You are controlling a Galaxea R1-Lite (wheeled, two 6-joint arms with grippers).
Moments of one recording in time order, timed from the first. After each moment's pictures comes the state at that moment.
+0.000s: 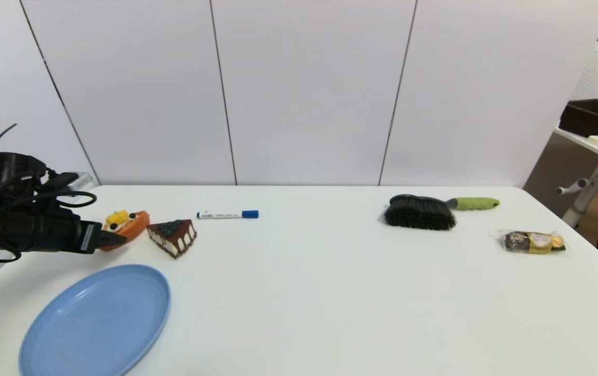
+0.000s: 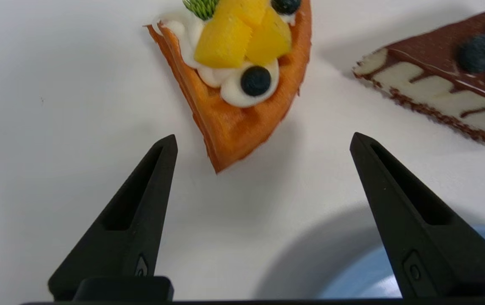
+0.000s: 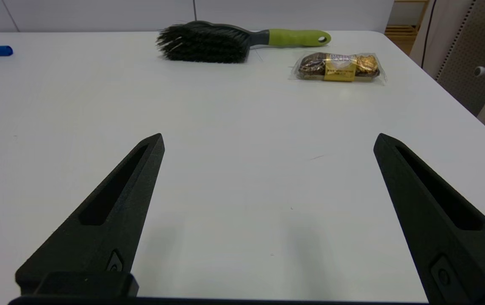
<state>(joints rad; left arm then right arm) 0.25 1.80 -1.01 0.05 -0.28 0.33 0.00 0.00 0.00 -0.01 0.00 0.00</state>
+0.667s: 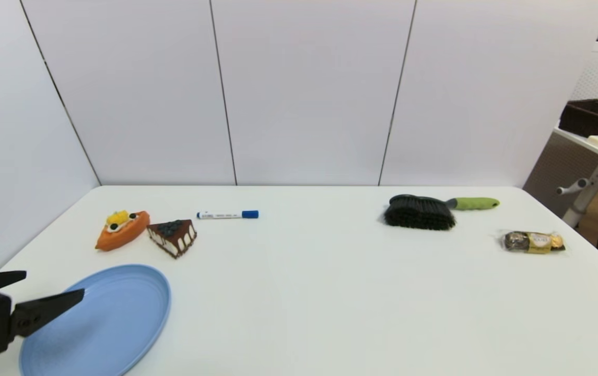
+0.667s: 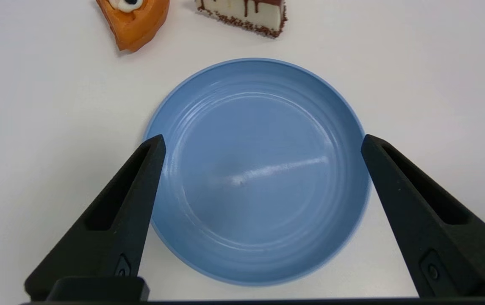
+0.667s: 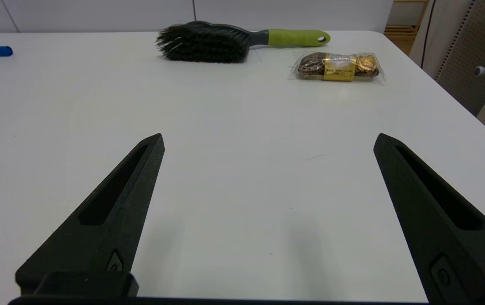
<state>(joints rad) 0.11 0.96 -0.60 0.20 -0.28 0.23 0.00 0.00 0.00 -0.01 0.00 0.00</state>
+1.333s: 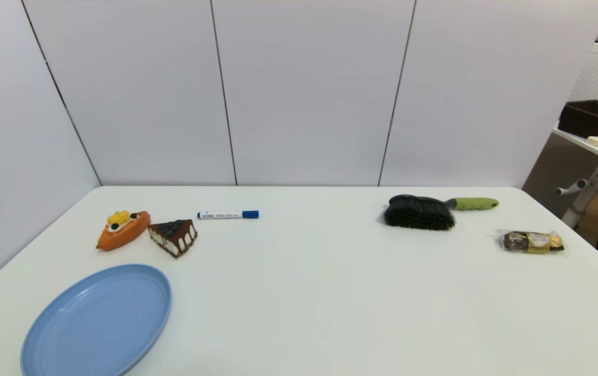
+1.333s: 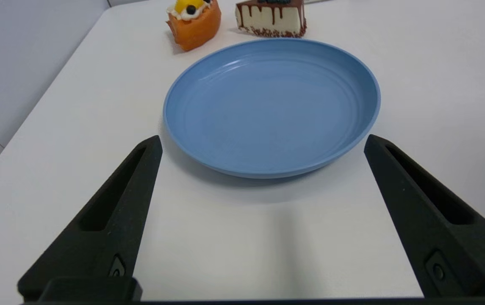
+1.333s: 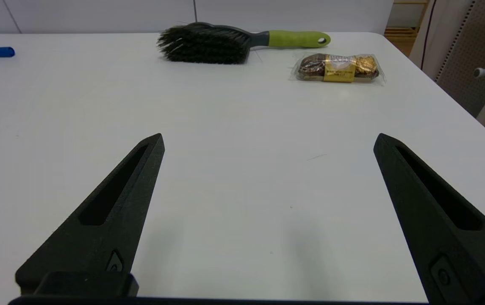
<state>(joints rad) 0.01 0.08 -0.07 0.09 -0.06 0.15 0.00 0.00 0.00 -0.01 0.00 0.00</state>
